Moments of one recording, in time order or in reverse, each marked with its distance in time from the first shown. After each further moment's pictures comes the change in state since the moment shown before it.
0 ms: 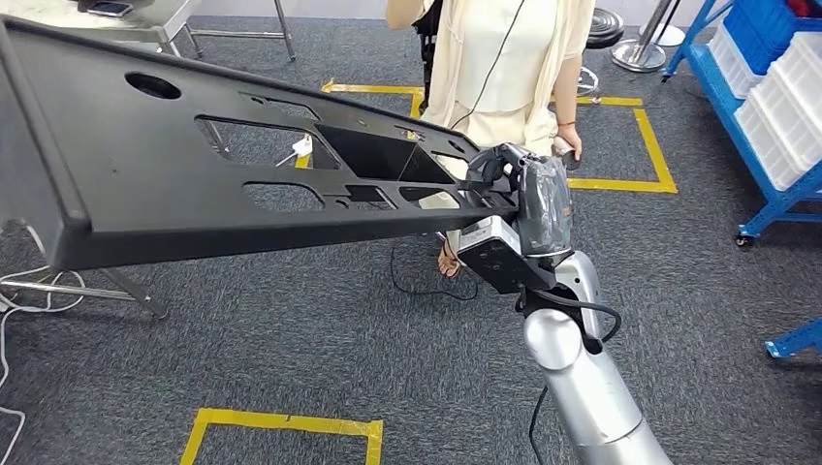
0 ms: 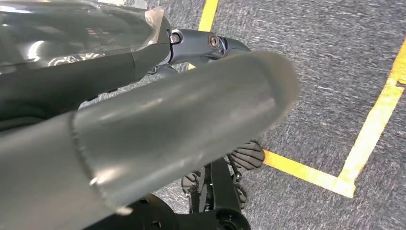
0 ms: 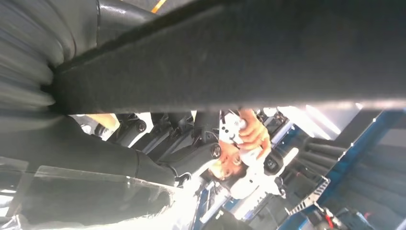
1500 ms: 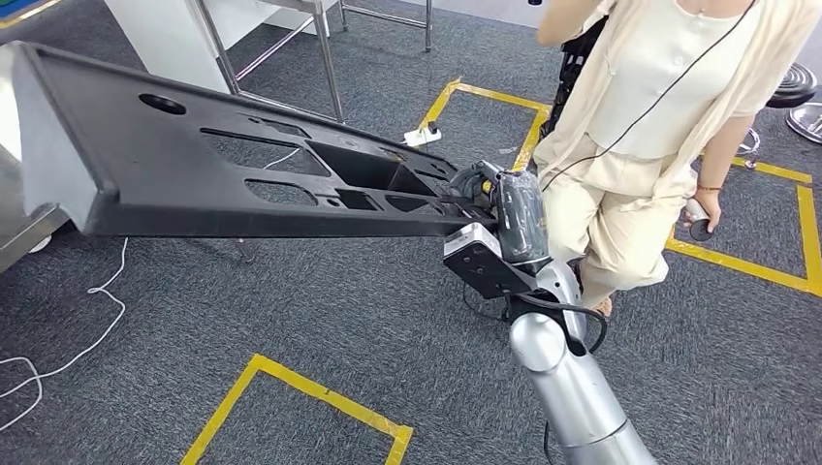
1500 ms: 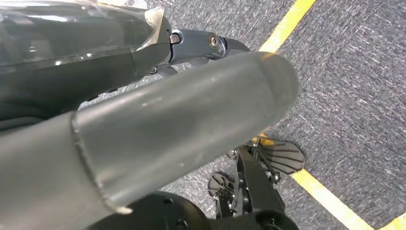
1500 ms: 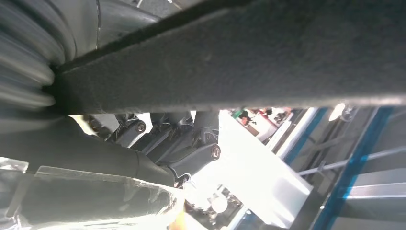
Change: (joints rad) left arm 0.035 0.000 0.001 0.002 -0.033 0.044 0.064; right arm 0.023 0.023 -0.010 0.058 -0.024 0.033 -0.028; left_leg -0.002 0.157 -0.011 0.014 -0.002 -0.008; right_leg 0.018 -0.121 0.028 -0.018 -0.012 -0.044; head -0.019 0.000
